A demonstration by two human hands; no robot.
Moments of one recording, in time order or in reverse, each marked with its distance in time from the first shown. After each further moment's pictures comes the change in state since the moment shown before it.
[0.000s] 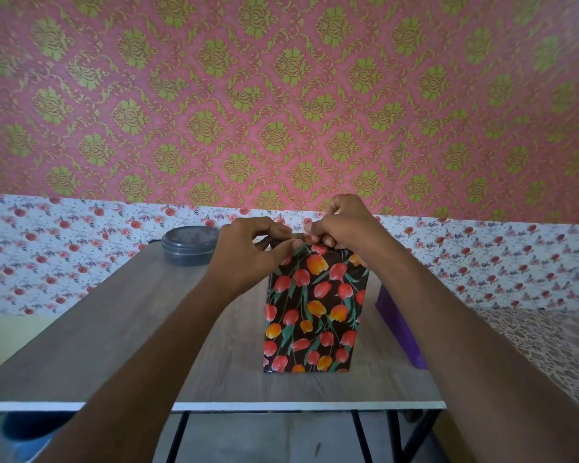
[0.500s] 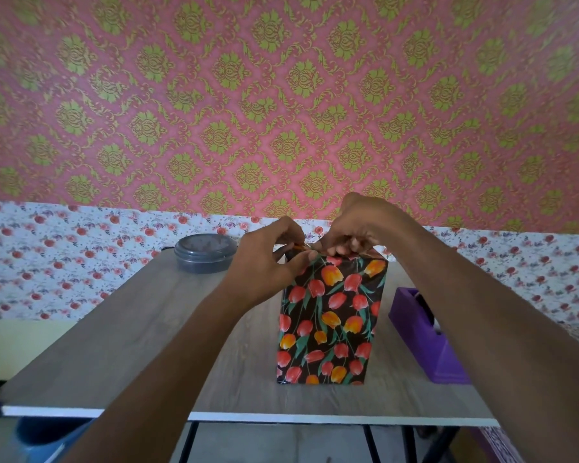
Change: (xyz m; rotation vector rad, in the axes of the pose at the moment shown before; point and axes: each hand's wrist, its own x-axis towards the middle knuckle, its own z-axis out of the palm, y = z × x) left_hand 0.001 -0.002 -0.004 0.083 -0.047 0.137; right_hand 0.026 -0.040 -0.010 -0.366 -0.280 0.285
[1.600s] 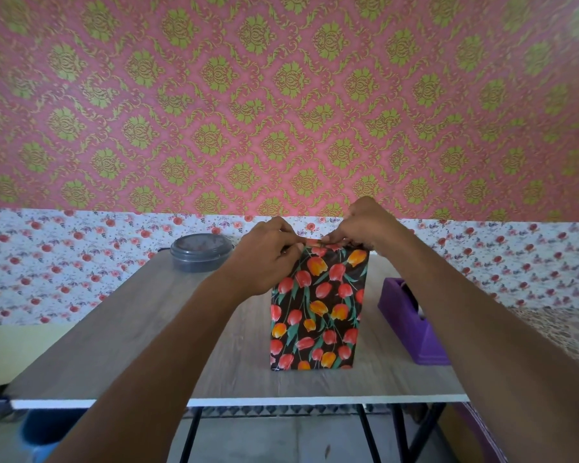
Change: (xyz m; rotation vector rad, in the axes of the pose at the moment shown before) left_hand 0.011 0.012 0.003 0.402 -0.229 0.131; right_hand -0.006 0.043 0.001 0.104 0.270 -0.032
